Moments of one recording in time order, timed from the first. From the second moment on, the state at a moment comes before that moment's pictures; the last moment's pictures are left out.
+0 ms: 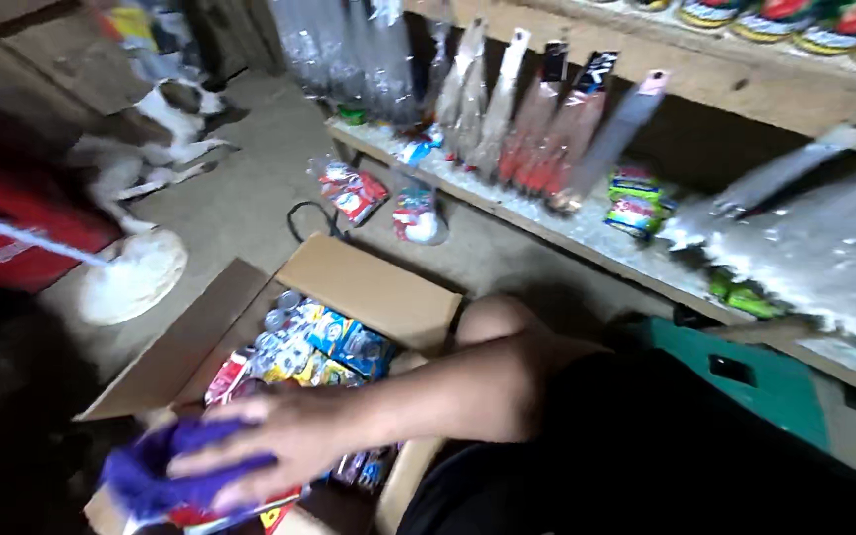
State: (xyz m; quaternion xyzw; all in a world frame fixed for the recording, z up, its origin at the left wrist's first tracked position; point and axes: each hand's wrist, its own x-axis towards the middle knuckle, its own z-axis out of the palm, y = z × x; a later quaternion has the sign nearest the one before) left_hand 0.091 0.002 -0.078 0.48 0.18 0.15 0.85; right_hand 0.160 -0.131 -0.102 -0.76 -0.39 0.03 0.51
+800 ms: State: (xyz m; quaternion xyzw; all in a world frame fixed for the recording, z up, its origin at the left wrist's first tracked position) left_hand 0.083 -0.027 -0.084 0.35 0.15 -0.01 0.93; right_hand 0.162 -0.123 -0.137 -0.83 -0.34 0.03 0.44
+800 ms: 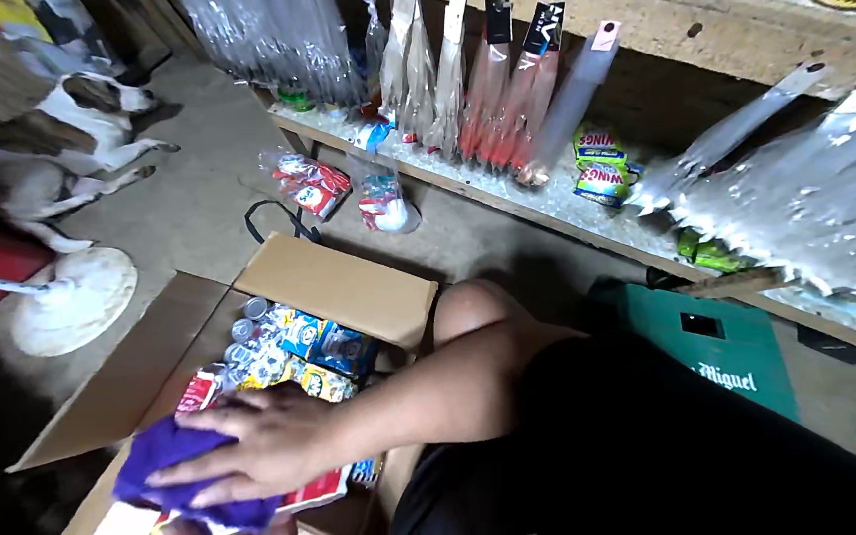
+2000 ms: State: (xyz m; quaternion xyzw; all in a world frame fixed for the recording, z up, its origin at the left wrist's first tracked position) left_hand 0.074 -0.015 -0.091 0.37 0.14 0.07 0.92; right_hand 0.149 -0.134 -0.106 -0.80 -0.46 0.01 0.39
